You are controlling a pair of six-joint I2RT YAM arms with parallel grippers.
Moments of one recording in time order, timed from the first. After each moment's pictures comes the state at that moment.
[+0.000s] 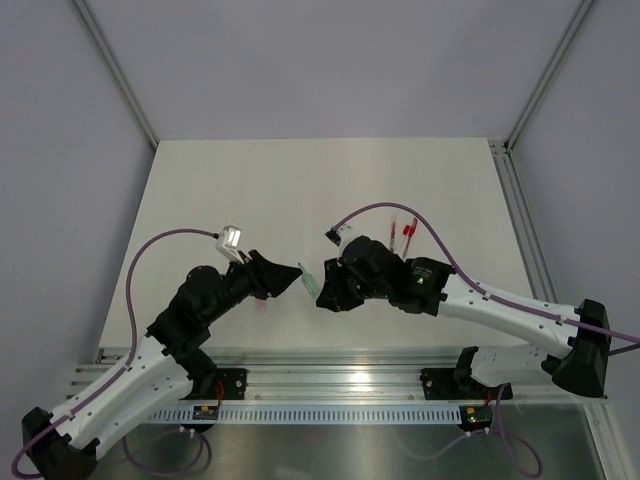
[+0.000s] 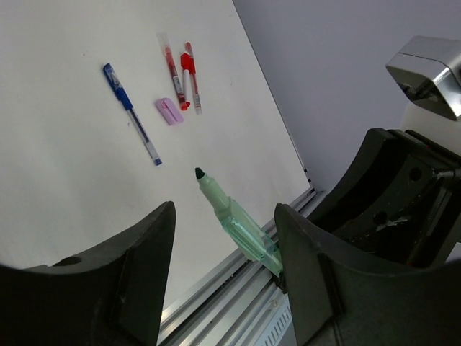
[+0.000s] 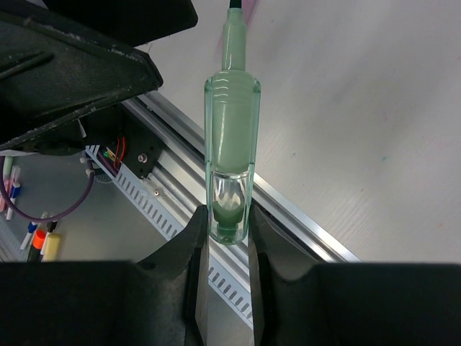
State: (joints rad) left arm -0.69 0.55 0.42 -0.03 0.11 -0.84; right arm 1.09 1.24 1.08 -0.54 -0.02 0.67
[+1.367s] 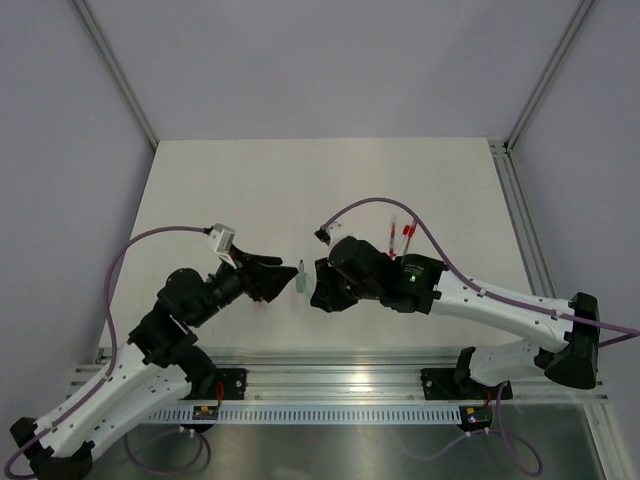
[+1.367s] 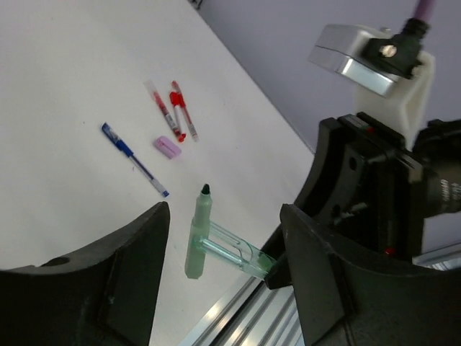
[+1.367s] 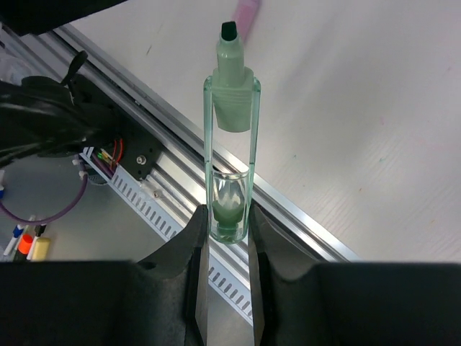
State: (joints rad) left arm -0.75 0.51 0.54 -0.08 0.10 -0.58; right arm 1.16 1.30 1.20 -0.63 0.08 0.67
